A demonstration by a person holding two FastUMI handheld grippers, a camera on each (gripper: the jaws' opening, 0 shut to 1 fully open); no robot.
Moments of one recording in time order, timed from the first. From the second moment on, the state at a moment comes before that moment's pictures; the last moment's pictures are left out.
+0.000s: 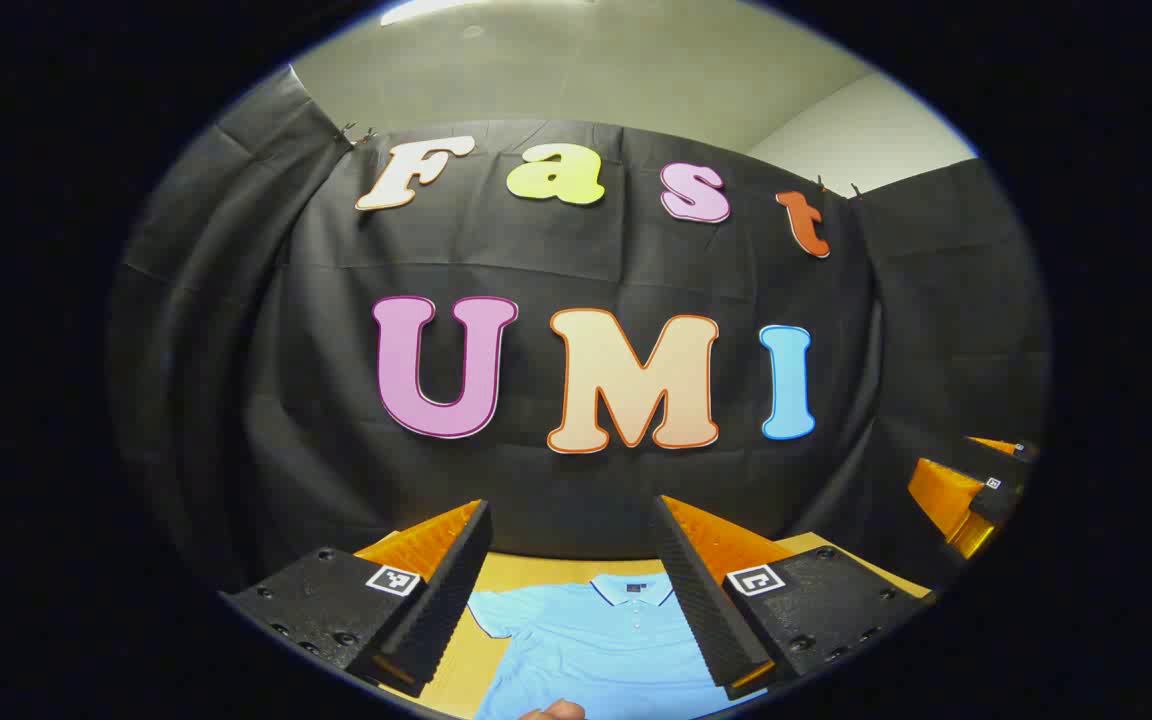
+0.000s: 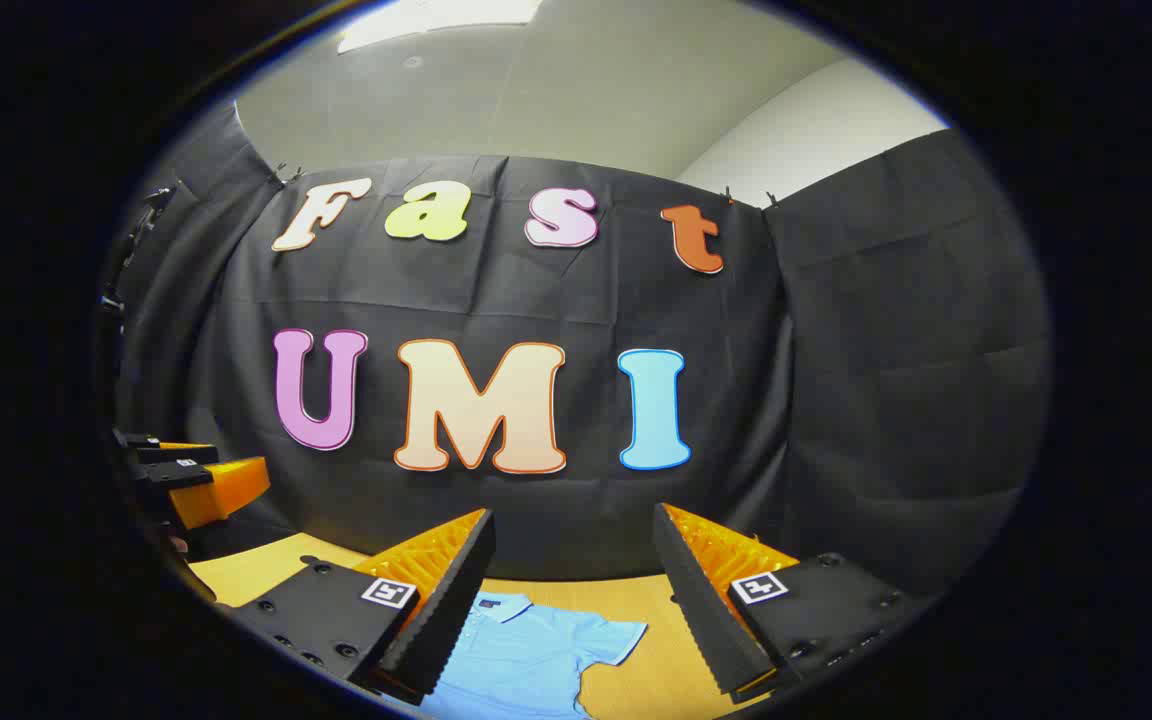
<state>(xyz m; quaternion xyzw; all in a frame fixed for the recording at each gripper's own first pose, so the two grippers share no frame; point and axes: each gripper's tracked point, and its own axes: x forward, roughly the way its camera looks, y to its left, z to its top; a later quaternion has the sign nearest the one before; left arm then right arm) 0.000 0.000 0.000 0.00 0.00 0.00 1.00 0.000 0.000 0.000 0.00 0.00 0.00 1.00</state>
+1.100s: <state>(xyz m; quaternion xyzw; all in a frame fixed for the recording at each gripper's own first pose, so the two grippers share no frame) -0.003 -0.008 0.000 -0.01 -0.01 0.01 1.00 0.020 -0.006 -0.009 0.00 0.01 0.03 1.00</state>
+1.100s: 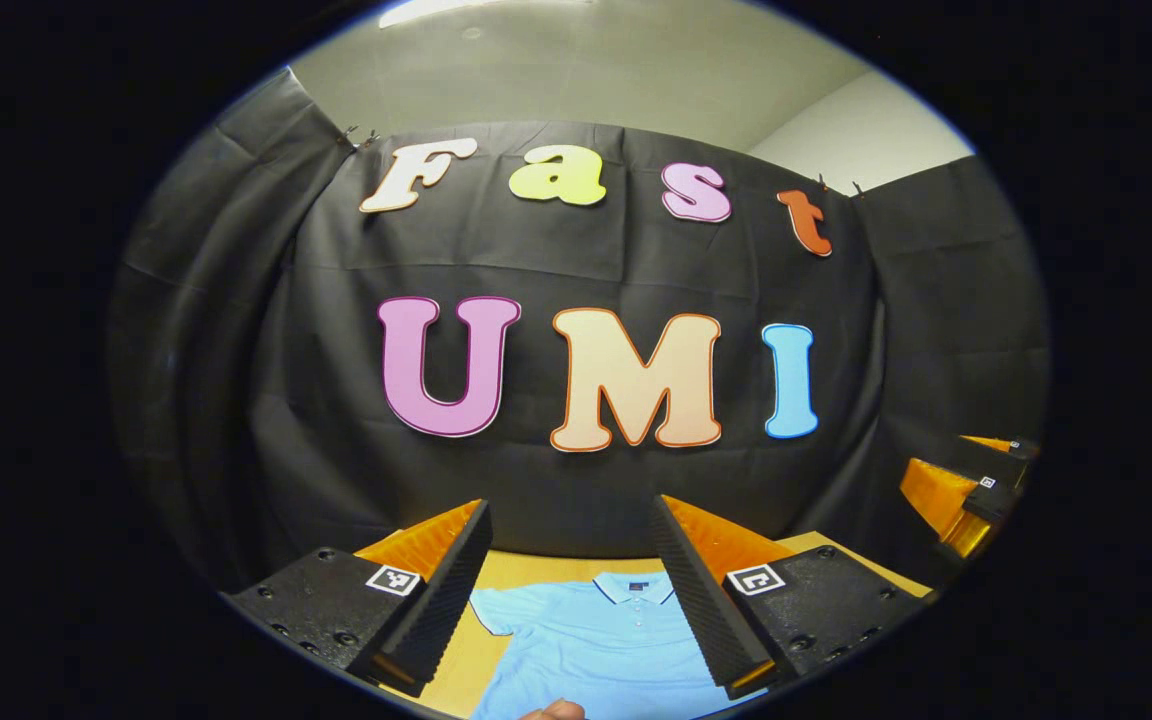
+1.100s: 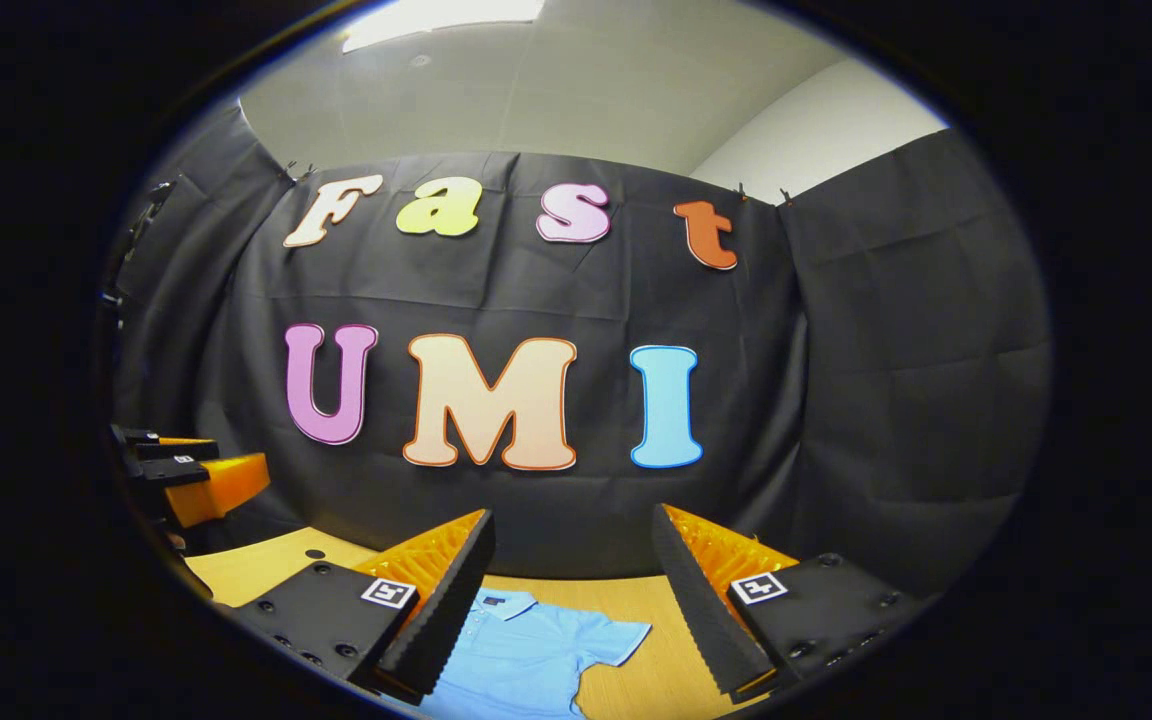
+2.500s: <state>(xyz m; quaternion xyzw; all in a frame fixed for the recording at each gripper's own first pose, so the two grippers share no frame) 0.048 0.080 -0.019 0.03 0.02 0.05 1.00 0.204 -0.078 -0.290 -0.04 0.25 -0.07 0.96</state>
